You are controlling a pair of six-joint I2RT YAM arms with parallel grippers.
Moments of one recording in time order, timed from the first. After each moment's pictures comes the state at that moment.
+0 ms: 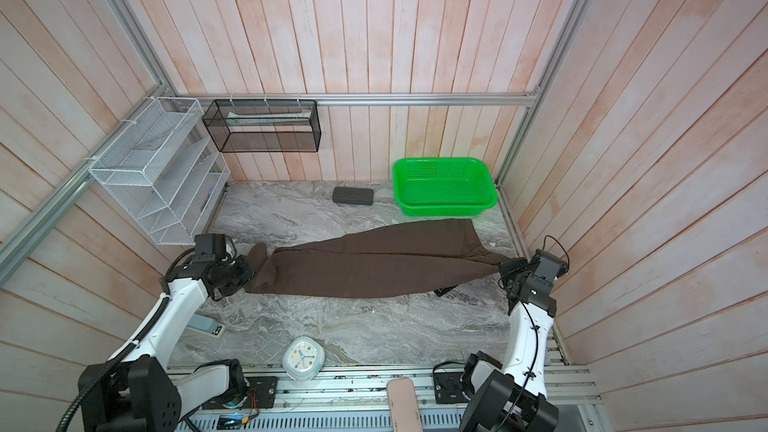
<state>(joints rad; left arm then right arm) 0.12 1.15 0.87 -0.71 0.12 -0.54 -0.55 0.96 0.64 -0.42 -0.27 0.92</state>
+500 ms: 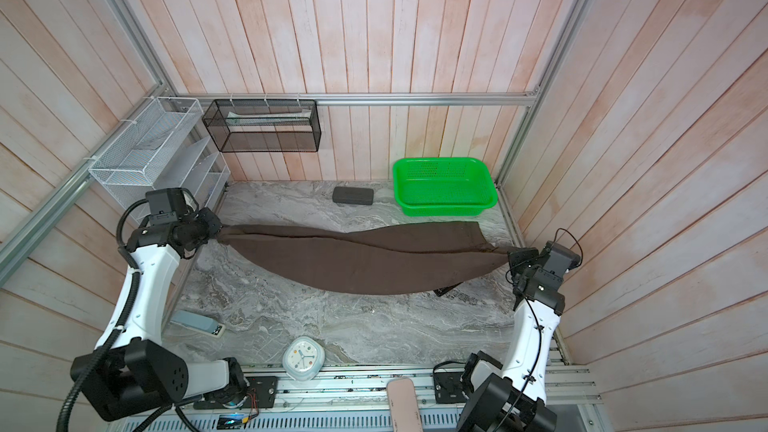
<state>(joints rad) 0.26 1.34 1.26 -0.73 0.09 -0.43 -0.57 0.96 0.74 -0.41 -0.29 0.97</state>
